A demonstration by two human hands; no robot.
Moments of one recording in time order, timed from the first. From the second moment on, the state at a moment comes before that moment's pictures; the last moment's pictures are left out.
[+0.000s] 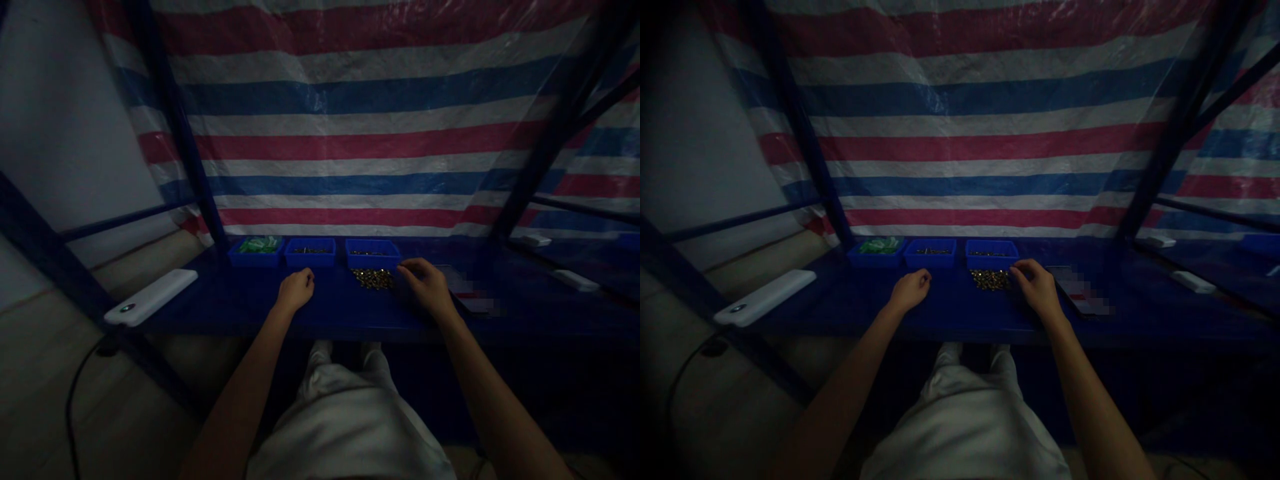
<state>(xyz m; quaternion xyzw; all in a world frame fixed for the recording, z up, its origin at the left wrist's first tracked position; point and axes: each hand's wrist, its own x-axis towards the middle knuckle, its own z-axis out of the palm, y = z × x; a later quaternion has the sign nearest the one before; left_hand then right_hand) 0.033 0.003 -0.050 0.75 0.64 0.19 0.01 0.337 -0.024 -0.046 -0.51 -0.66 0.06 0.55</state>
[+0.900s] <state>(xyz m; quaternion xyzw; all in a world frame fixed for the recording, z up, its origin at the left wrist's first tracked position) 0.032 0.003 -0.050 0.75 0.63 0.19 0.00 0.316 -0.029 -0.011 -0.42 -0.79 -0.10 0.44</state>
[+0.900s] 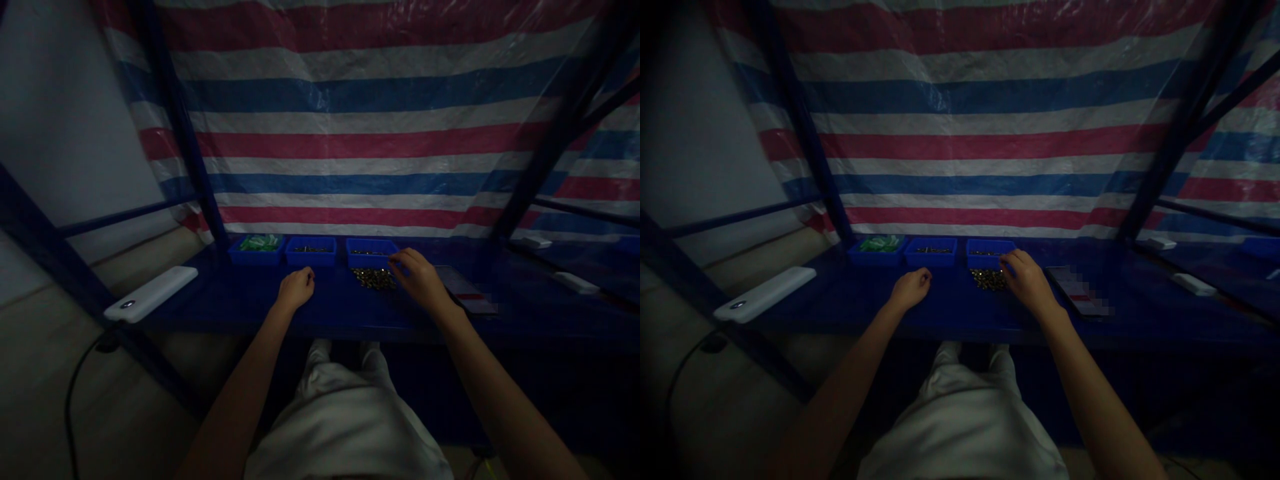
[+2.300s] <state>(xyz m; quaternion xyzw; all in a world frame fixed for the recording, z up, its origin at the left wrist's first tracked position) 0.032 0.004 -0.051 0.75 0.63 0.19 0.01 0.322 0.019 -0.049 -0.59 -0.67 -0.16 0.43</state>
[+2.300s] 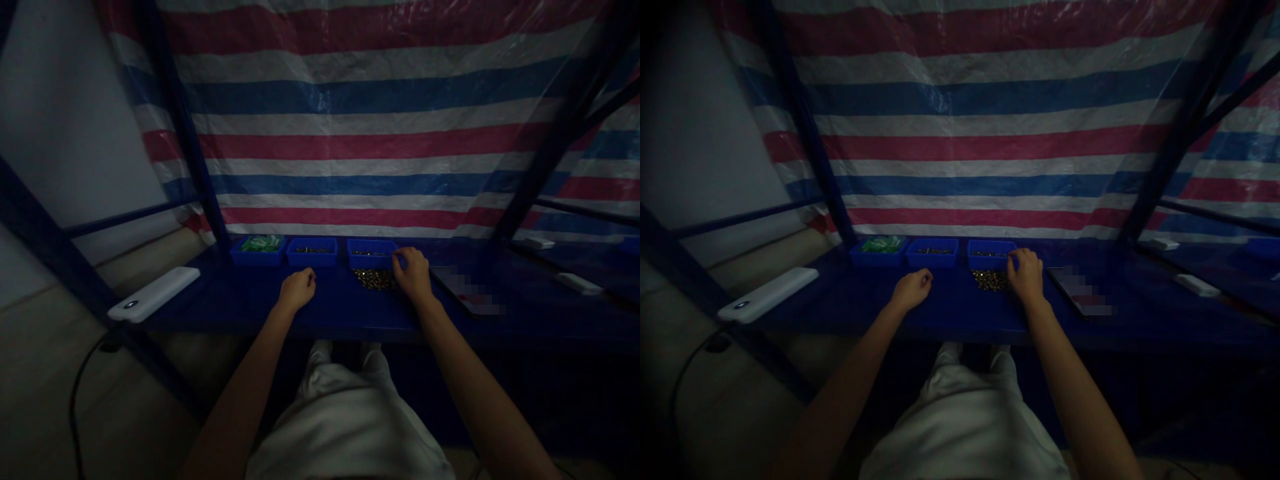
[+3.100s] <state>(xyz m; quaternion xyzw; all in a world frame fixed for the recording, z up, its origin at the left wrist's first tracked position) 0.031 0.004 -0.051 0.75 0.63 0.19 0.00 0.330 -0.002 -0.075 -0.61 -0.70 0.00 0.37</state>
